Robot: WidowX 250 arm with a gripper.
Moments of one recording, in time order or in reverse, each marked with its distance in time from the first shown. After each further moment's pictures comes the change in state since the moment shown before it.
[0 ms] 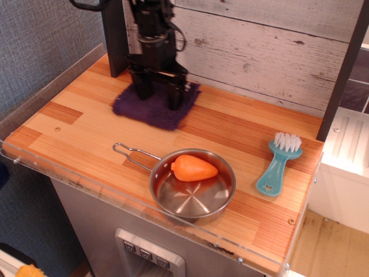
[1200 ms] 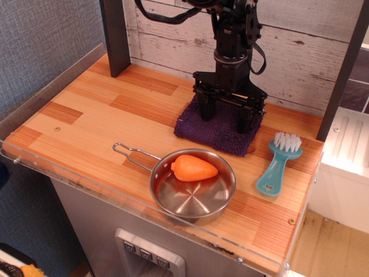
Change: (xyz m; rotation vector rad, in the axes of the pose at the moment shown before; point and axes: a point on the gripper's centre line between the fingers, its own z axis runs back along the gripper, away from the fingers) arm 0.015 -0.136 0.006 -0.014 -0.062 -0.042
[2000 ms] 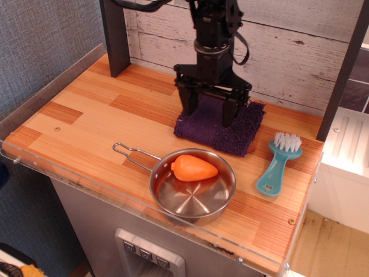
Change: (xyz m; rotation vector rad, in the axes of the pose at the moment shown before) arm -0.014 0.011 0.024 -0.003 -0.015 0.053
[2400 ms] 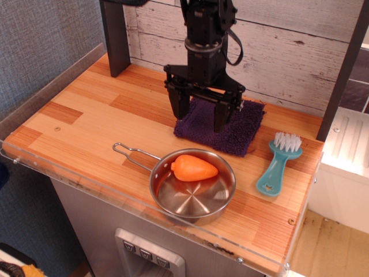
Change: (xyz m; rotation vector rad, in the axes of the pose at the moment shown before) arm -0.026 0.002 0.012 -0.002 0.046 -0.008
